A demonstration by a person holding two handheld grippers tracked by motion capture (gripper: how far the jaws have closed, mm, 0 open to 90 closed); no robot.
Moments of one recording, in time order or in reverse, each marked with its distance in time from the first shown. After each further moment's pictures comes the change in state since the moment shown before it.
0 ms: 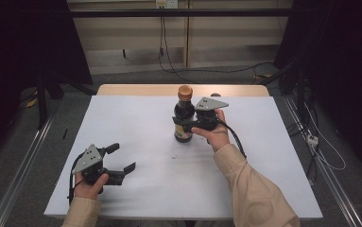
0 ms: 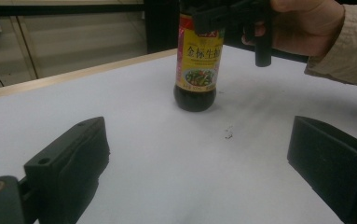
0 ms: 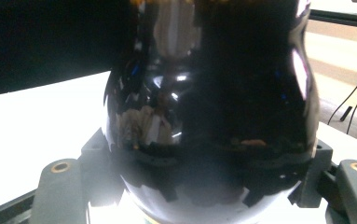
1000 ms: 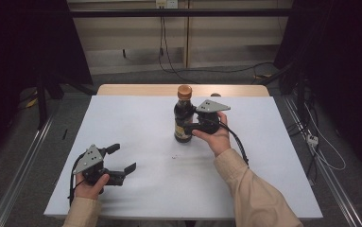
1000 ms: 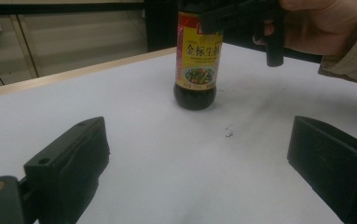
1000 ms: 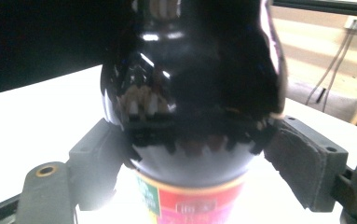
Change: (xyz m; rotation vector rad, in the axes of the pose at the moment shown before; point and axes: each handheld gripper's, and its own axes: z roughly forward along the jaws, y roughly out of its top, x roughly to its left) left arm -0.001 -0.001 0.001 0.008 0.000 0.003; right arm 0.008 -0.004 -0.011 0.022 -0.109 0.065
